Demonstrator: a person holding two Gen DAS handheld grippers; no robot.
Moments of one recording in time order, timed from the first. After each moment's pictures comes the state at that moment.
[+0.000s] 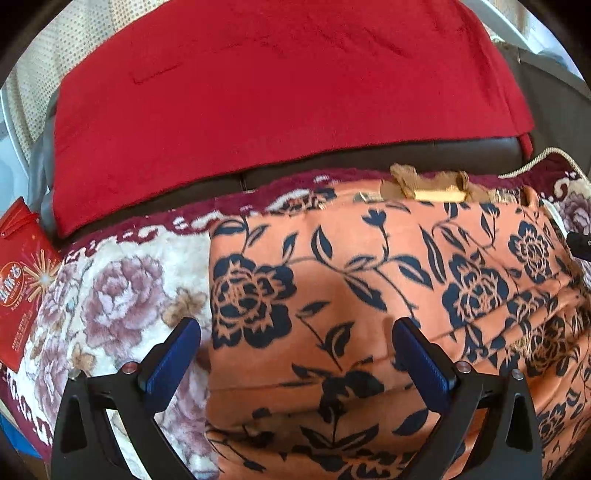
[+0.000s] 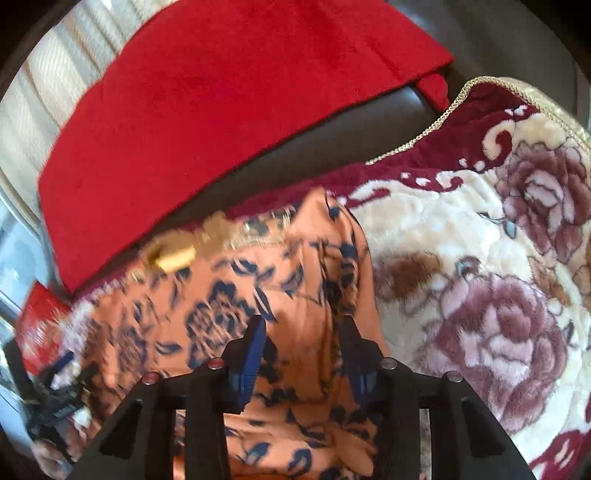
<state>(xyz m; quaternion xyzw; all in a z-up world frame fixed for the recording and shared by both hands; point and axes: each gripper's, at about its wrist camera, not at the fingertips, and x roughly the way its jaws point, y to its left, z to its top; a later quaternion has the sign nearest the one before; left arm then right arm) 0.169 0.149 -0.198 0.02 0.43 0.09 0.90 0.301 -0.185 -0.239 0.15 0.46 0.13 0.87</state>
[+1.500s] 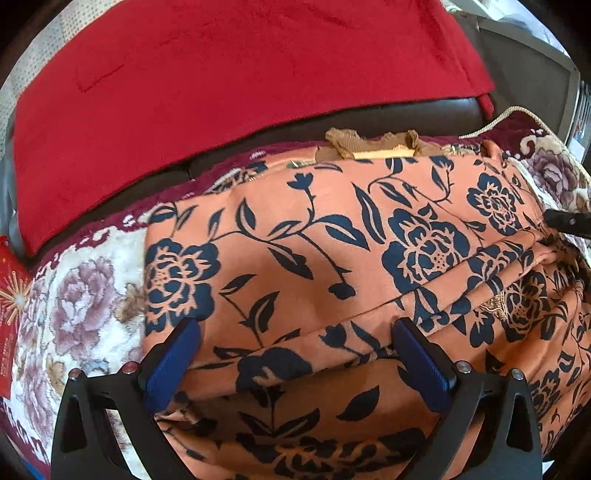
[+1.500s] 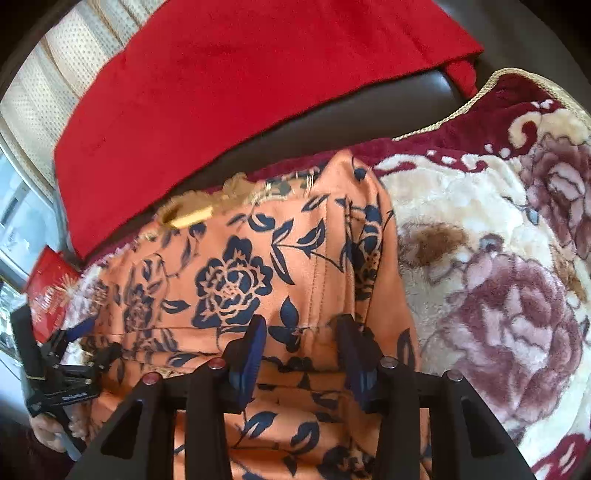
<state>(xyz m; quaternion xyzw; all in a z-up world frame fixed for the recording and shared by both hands) 0.165 0.115 -0.210 0.05 0.46 0.01 0.89 0.287 -0.174 -0.243 0.12 0.48 0.18 0.85</state>
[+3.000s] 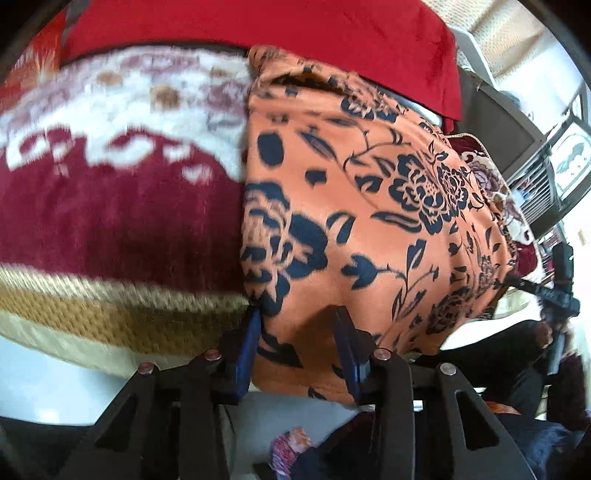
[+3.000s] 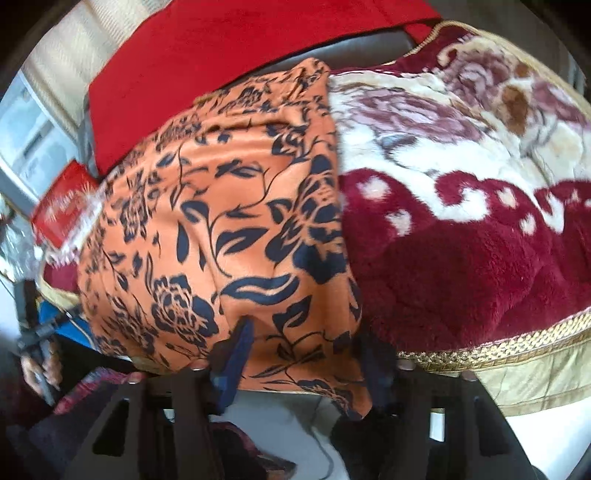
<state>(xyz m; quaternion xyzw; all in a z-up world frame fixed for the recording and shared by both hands) -0.085 0.192 -0.275 -0.20 0.49 -0.07 0.84 0.081 -0.264 -0.280 0.05 0.52 0.21 0.82</state>
